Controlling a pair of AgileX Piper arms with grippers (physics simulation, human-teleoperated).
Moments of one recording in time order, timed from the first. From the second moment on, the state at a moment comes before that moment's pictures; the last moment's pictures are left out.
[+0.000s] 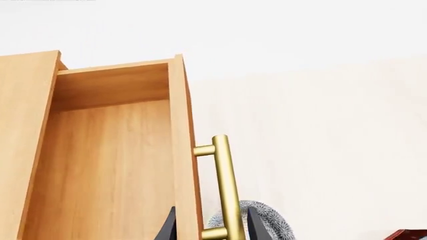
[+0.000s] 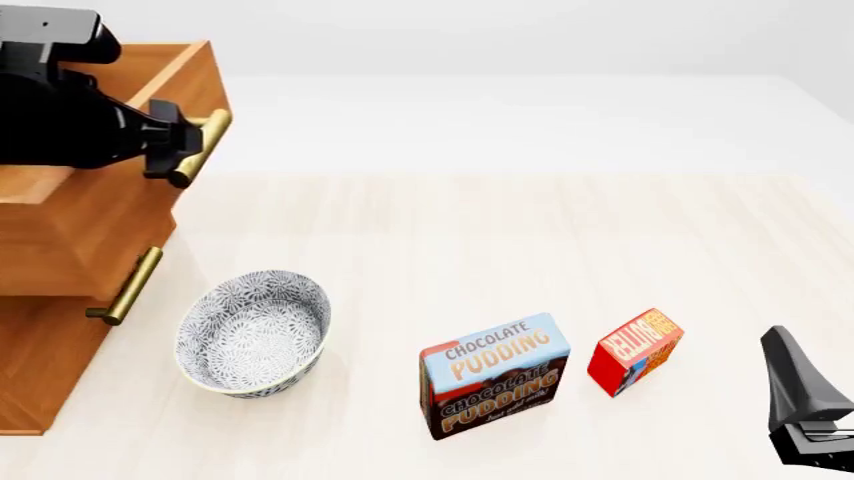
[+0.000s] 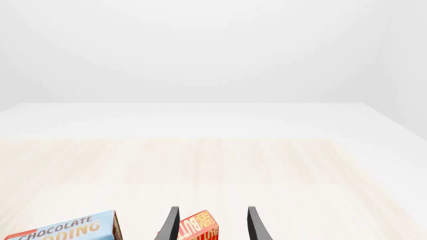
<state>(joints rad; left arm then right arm) -0.14 1.19 -1.09 0.58 -0.02 0.00 0.01 0.00 0.00 0.00</state>
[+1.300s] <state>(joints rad) -0.32 1.22 -1.11 0.53 -0.08 0.00 0.01 0.00 0.00 0.00</state>
